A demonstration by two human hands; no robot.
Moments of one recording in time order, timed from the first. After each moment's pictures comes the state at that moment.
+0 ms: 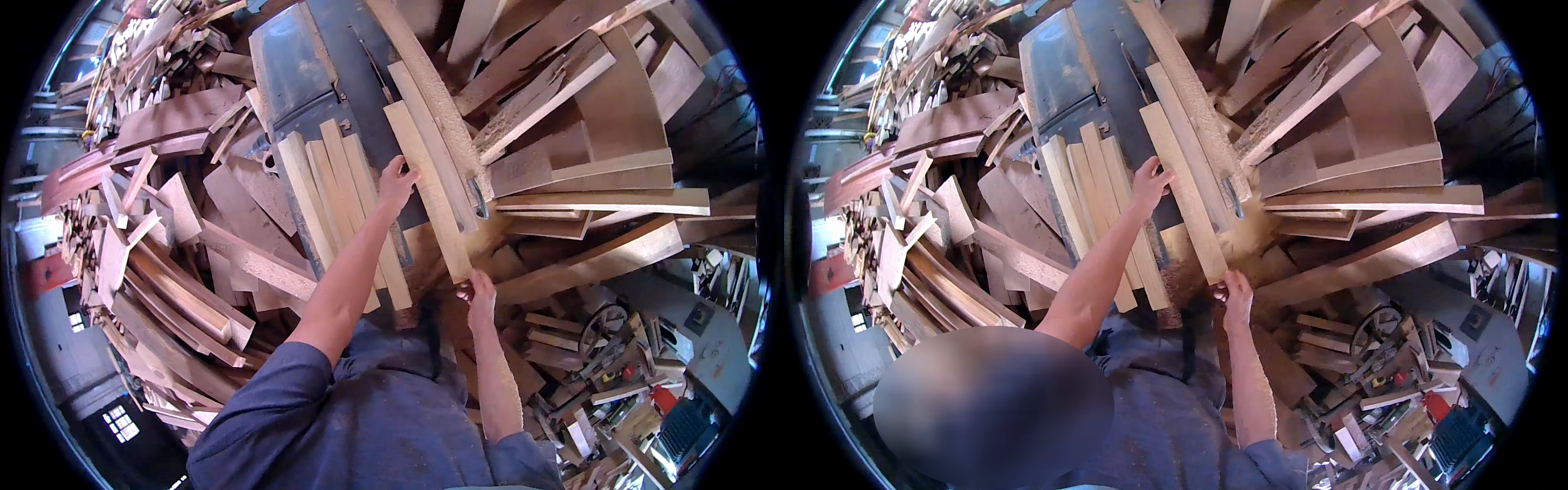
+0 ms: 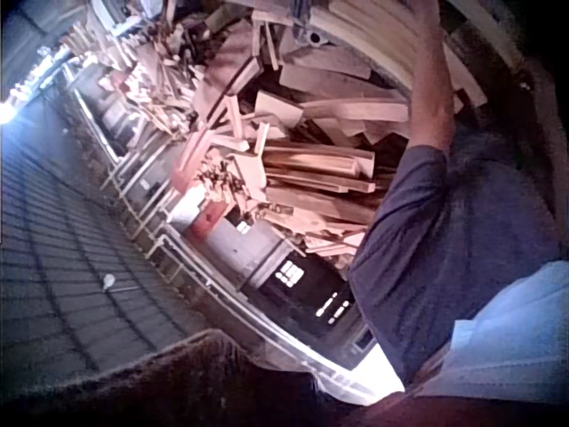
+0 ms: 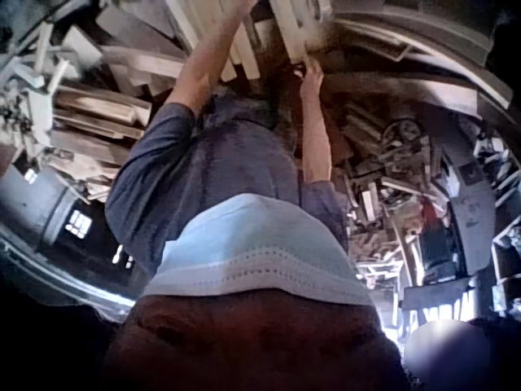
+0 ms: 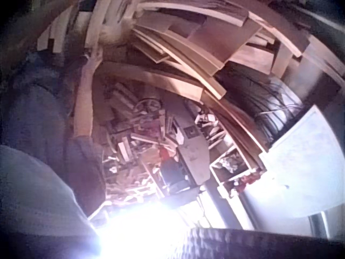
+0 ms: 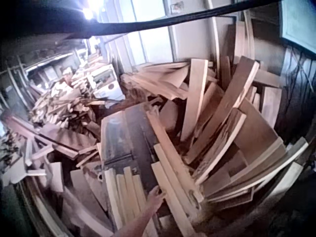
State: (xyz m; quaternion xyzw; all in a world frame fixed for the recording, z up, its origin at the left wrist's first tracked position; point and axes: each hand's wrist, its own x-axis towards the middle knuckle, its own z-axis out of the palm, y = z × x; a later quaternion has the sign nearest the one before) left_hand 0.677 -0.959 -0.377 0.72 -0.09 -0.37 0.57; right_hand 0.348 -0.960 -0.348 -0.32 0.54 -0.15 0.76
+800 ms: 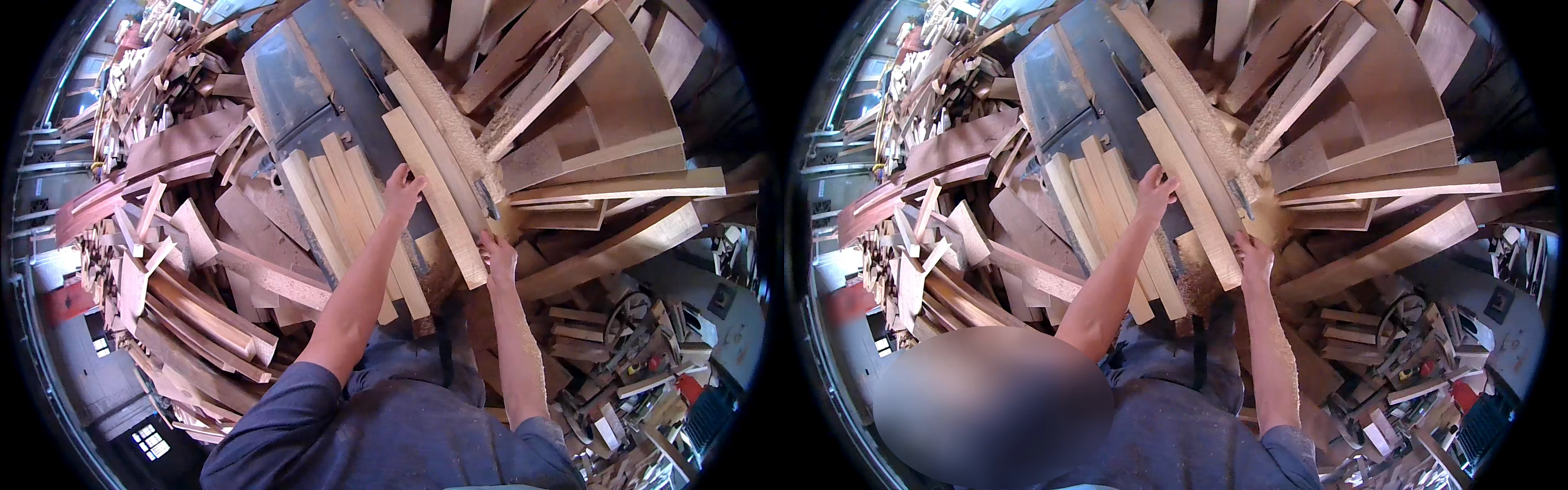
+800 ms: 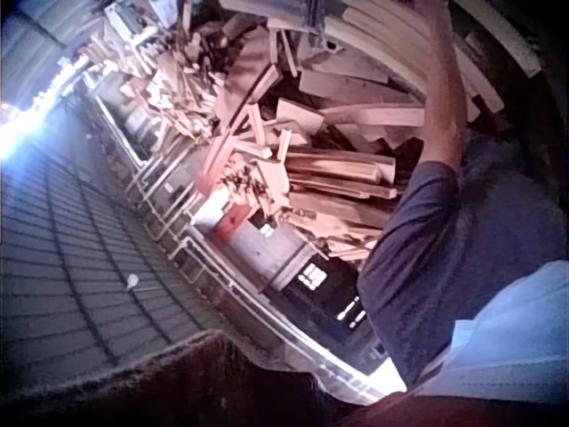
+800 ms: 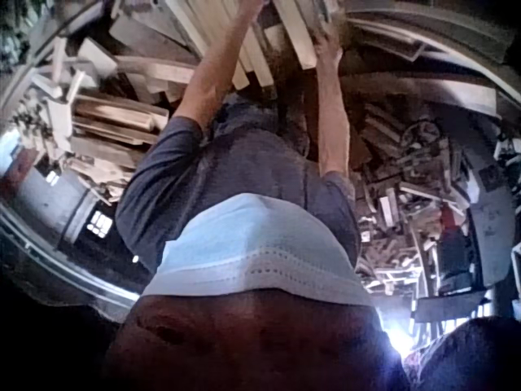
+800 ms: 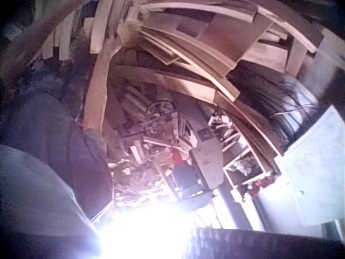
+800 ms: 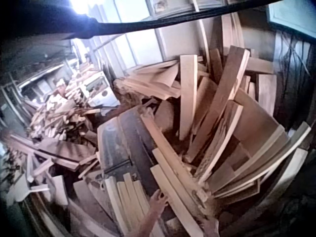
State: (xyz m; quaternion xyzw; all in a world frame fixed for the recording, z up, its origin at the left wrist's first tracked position) left_hand 0.675 -0.960 -0.369 0.73 -0.08 -0.38 0.56; right_hand 0.417 -1.026 -0.387 -0.34 0.59 -0.15 0.72
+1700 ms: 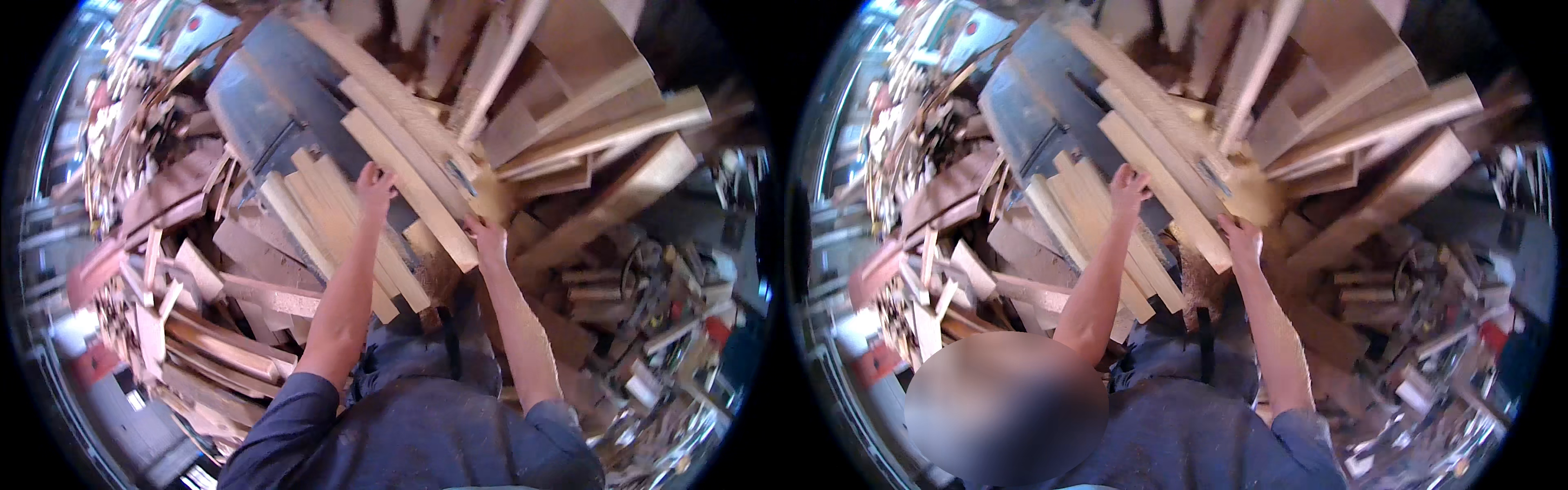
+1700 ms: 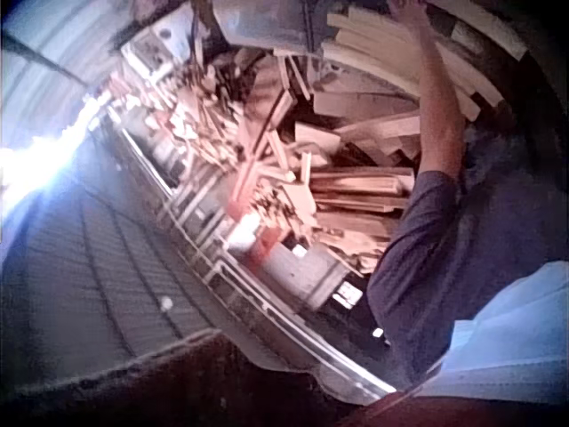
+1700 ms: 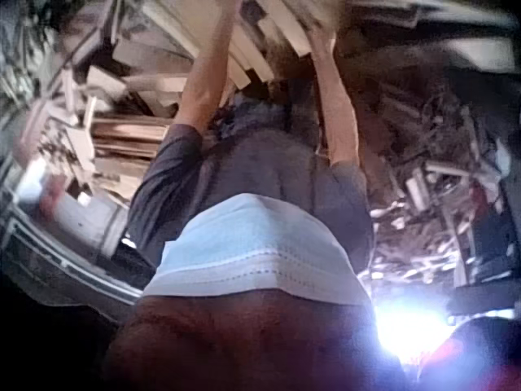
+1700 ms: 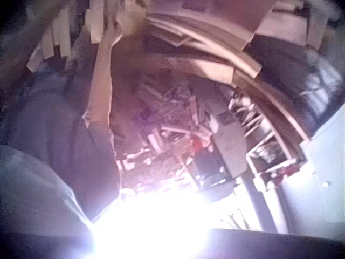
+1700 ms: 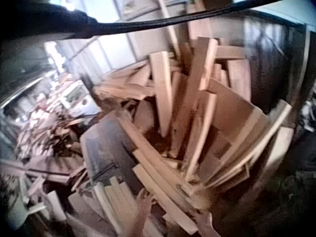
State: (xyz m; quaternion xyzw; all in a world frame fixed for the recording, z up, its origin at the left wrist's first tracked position) left_hand 0.690 -0.958 -0.398 0.70 -0.07 -0.38 0.60; right_hand 0.414 -1.019 -0.382 -0.39 0.61 -0.18 0.67
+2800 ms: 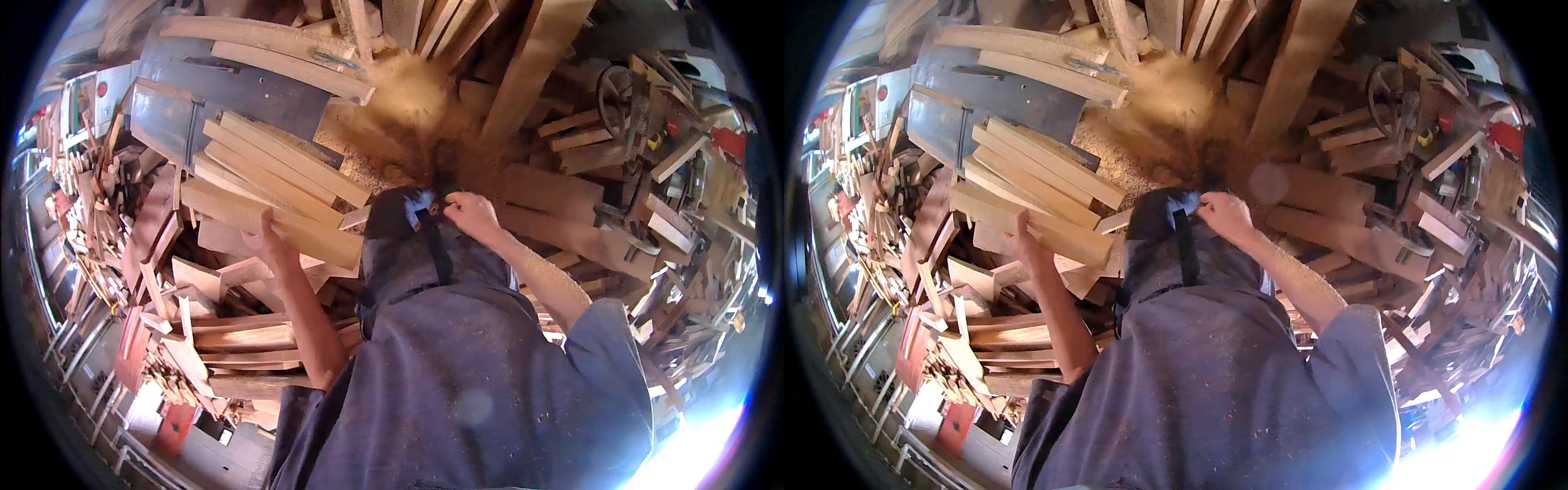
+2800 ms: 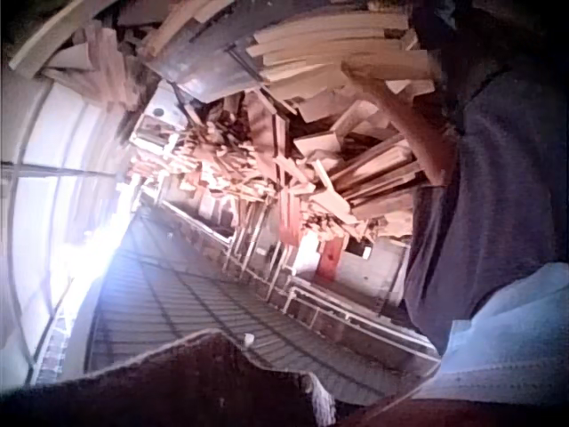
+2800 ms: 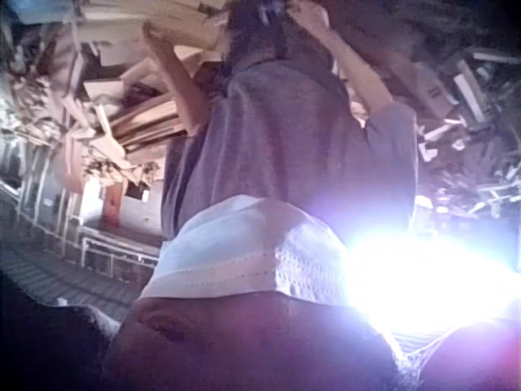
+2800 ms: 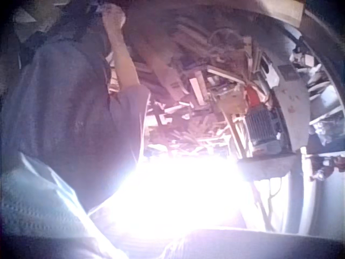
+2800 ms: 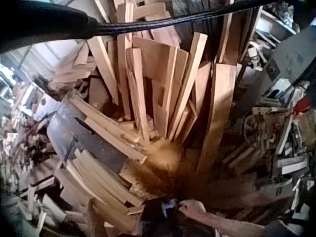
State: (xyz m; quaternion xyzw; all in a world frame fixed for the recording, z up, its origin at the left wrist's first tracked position) left_hand 0.565 -0.778 -0.218 0.78 0.02 -0.22 0.58; right_hand 0.205 -0.842 -0.342 -0.66 0.54 0.01 0.52
